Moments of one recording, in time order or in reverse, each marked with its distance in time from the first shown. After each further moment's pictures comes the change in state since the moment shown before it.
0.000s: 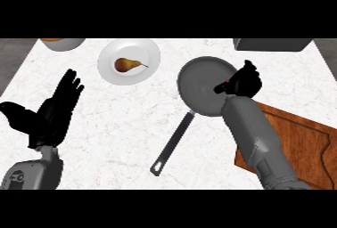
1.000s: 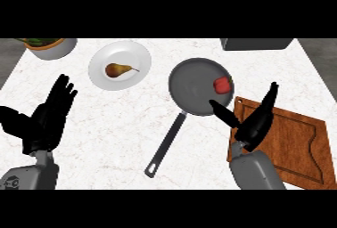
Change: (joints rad) left arm 0.037 0.000 0.030 -0.007 -0.001 0.018 0.008; right arm 0.602 0.004 0.416 -0.844 -0.497 -0.372 -0.271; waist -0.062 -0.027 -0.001
